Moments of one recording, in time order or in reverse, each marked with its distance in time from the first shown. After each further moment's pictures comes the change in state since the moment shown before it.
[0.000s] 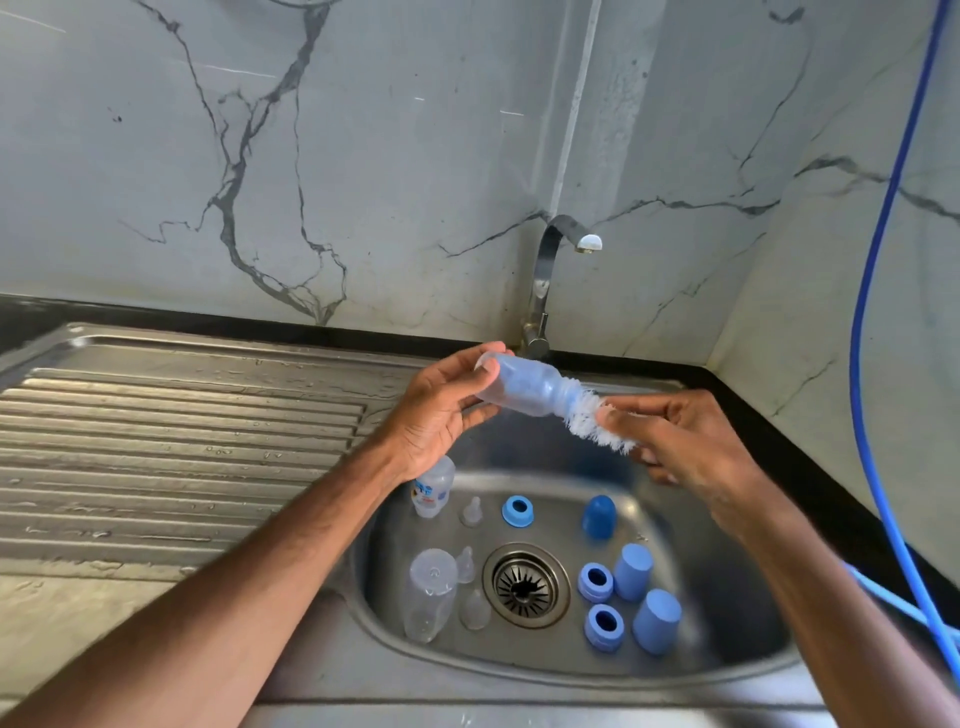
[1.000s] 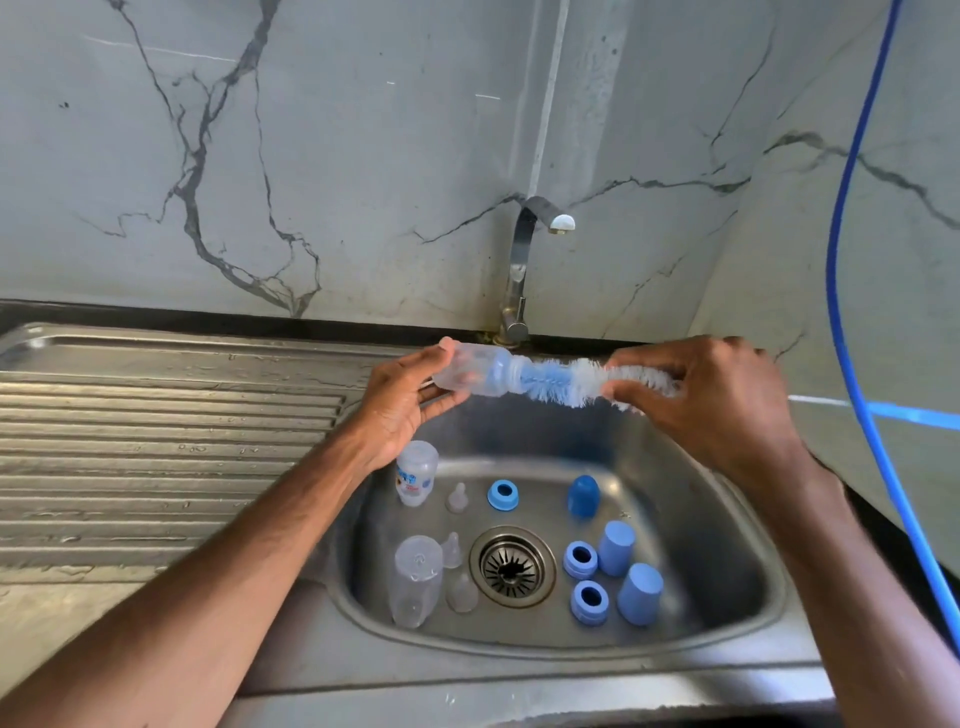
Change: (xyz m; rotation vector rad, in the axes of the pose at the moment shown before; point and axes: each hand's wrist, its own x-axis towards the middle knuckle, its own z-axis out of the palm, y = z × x) left_hand 0.003 -0.002 -0.011 -0.018 0.170 -0.079; right_hand -0.009 -0.018 -0.027 -0.822 0.361 -0.517
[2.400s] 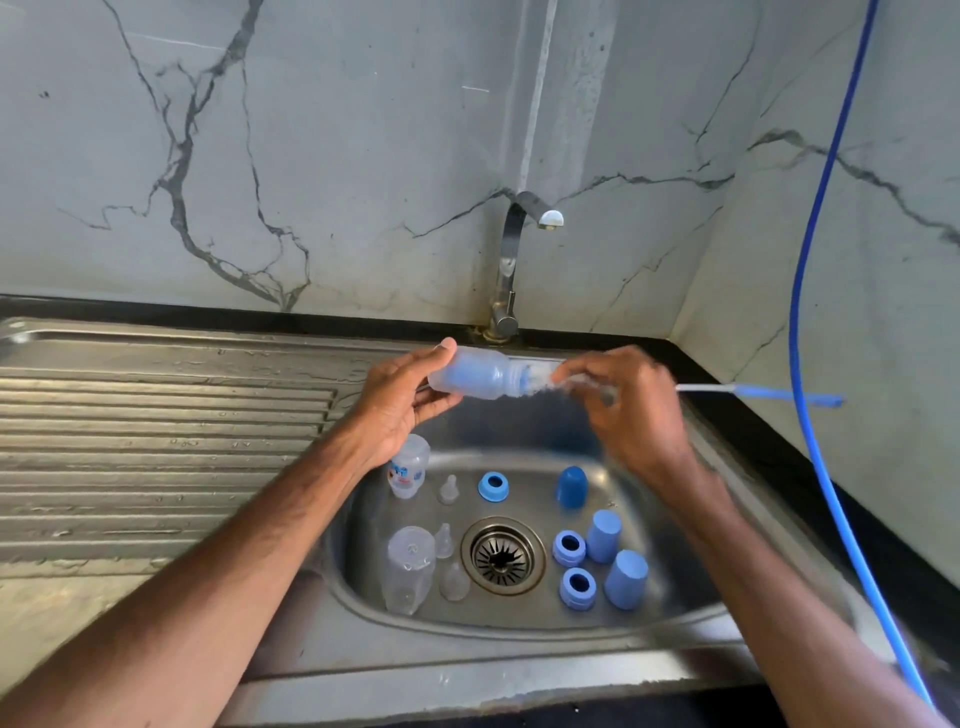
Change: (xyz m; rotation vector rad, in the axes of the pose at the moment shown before) left_hand -0.002 -0.004 0.002 0.044 0.083 -0.053; right_hand -0.002 0.006 0.064 0.251 -0.069 0.039
